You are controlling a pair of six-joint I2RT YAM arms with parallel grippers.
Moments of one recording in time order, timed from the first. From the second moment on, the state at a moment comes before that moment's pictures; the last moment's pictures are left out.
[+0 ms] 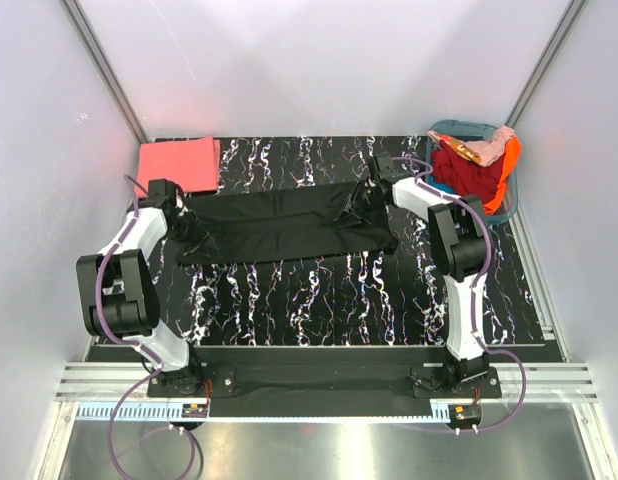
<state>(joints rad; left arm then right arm) 0.14 1.61 1.08 -0.71 0.27 -0.52 0.32 2.18 1.57 -0.44 -0.41 0.79</state>
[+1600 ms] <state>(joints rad) -0.12 1.62 1.32 -0.77 0.02 -0.25 0.37 2.13 1.95 -1.03 -0.11 0.88</state>
